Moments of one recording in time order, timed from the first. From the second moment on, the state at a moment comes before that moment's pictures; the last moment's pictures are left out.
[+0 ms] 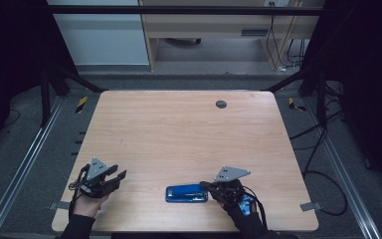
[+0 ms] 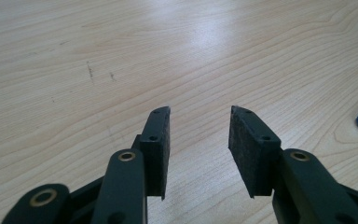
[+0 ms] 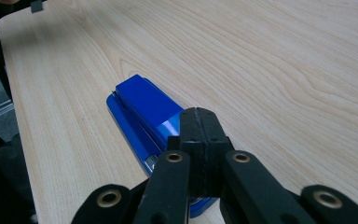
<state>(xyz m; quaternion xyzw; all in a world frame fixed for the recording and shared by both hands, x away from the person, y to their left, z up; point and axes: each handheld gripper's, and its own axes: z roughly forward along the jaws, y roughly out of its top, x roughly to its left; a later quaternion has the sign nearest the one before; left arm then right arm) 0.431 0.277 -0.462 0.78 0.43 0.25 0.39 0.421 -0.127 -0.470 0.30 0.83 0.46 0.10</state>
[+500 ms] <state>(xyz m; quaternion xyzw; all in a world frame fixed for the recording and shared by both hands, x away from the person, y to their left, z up) 0.432 0.278 -0.464 0.78 0.43 0.25 0.39 0.422 -0.131 -0.463 0.30 0.82 0.48 0.11</state>
